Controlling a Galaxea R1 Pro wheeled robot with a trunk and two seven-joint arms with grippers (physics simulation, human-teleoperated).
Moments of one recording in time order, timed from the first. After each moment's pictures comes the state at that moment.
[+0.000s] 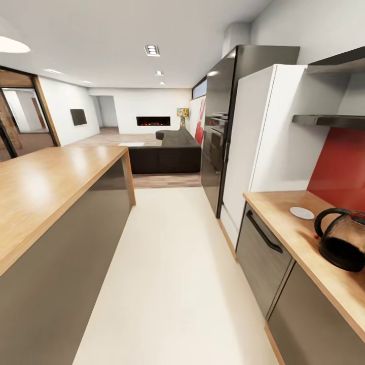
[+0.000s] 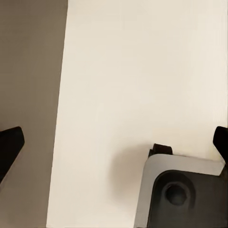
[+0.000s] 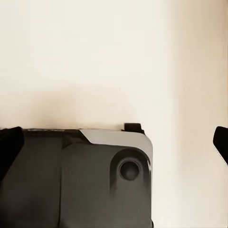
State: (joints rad) left arm -0.07 0.11 0.21 -0.31 -0.05 -0.16 0.02; right arm -0.23 0.00 -0.38 -0.03 0.37 -0.18 0.06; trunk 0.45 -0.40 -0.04
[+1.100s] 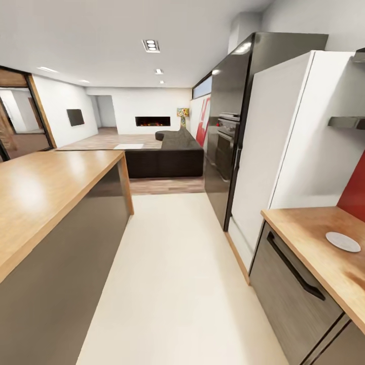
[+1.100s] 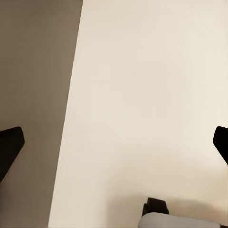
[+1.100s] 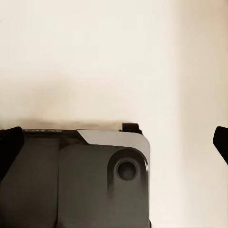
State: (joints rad) left arm -0.18 0.12 0.21 -0.30 -0.05 -0.21 0.02; right arm -0.23 0.00 -0.39 -0.03 0.37 -0.18 0.06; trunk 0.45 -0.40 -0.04
